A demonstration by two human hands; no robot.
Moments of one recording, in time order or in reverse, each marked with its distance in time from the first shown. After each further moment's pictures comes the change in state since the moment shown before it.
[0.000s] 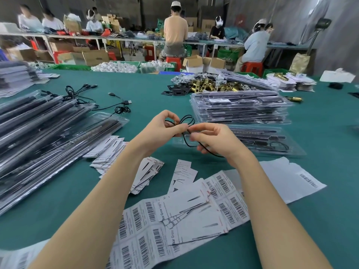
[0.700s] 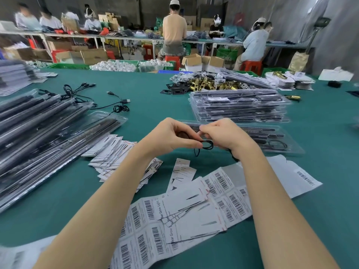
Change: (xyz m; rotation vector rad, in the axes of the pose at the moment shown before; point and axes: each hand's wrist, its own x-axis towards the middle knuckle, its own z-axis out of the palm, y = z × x) left_hand -0.008 0.001 0.013 0.140 -0.311 0.252; right_hand -0.002 -0.022 -0.010 -0.349 0.137 0.109
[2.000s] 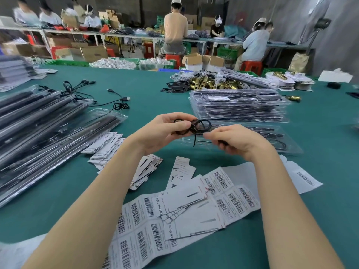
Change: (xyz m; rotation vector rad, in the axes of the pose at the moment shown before) left_hand -0.002 0.005 -0.011 -0.580 0.004 -0.142; right_hand -0.008 0.017 -0.021 0.183 -0.159 0.204
